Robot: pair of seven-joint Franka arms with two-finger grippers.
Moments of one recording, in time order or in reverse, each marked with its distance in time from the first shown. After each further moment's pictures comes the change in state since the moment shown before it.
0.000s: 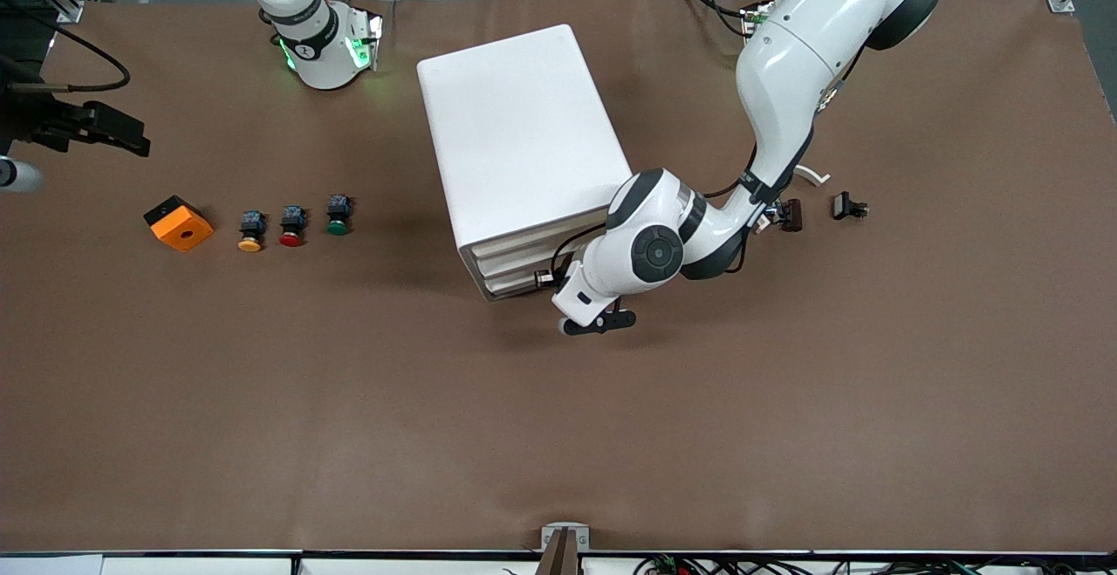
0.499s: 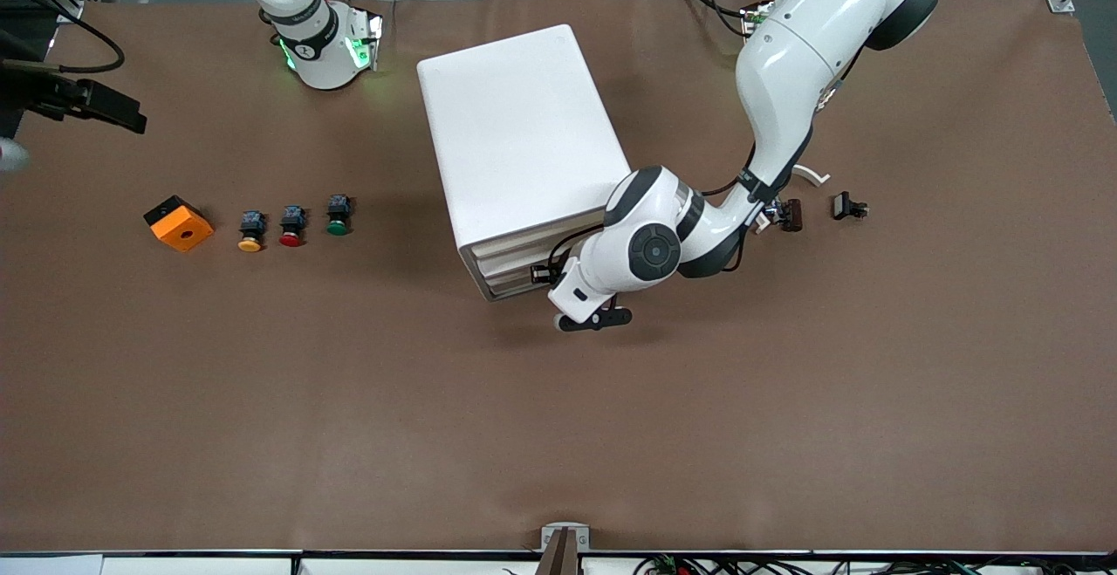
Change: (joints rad) left arm 0.018 -0.008 -0.012 0.008 0.001 -0.003 0.015; right arm -0.008 -0.022 0.006 0.033 0.007 -0.104 0.083
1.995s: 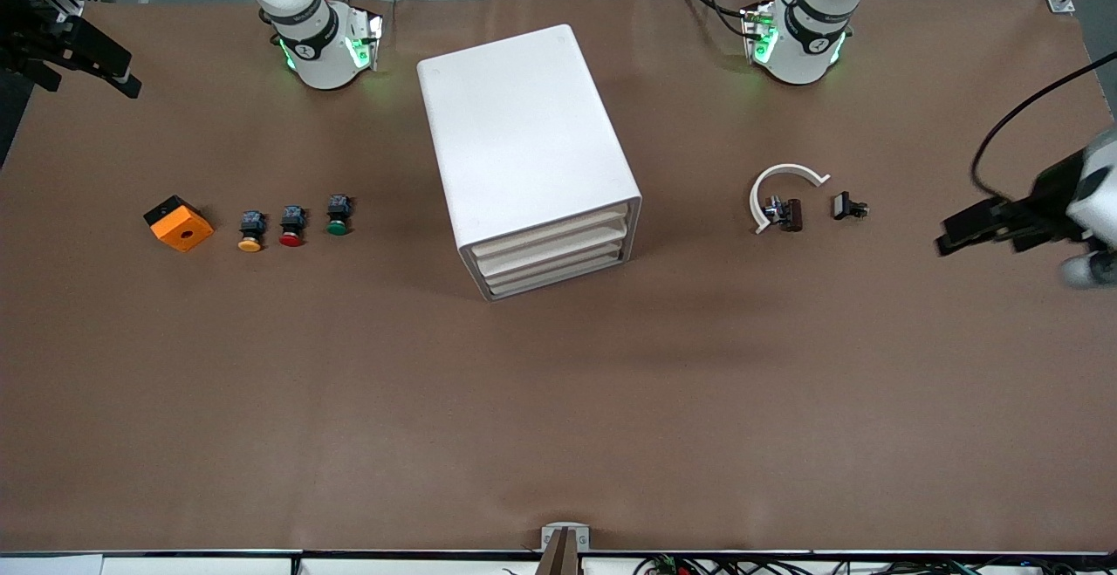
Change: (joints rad) left arm 0.682 -0.654 0.015 0.004 0.196 -0.689 0.559; right arm 0.041 -0.201 -0.052 -0.189 0.069 0.195 -0.096
